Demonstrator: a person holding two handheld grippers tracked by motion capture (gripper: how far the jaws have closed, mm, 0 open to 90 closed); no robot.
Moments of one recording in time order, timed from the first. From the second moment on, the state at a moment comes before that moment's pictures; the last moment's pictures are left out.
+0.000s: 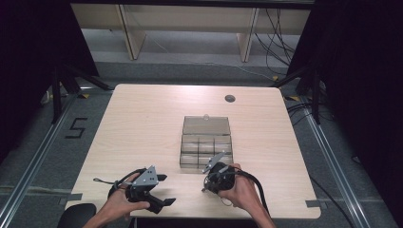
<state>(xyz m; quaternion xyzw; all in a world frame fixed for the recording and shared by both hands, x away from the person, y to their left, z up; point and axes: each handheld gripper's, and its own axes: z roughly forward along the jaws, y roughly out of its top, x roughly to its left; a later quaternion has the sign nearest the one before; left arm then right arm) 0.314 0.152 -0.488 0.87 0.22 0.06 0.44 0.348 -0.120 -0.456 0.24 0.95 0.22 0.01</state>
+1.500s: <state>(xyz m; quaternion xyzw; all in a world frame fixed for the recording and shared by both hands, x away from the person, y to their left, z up) 0.314 0.151 -0.489 0.86 0.23 0.06 0.44 0.396 -0.145 -0.356 0.22 0.95 0.19 0.04</state>
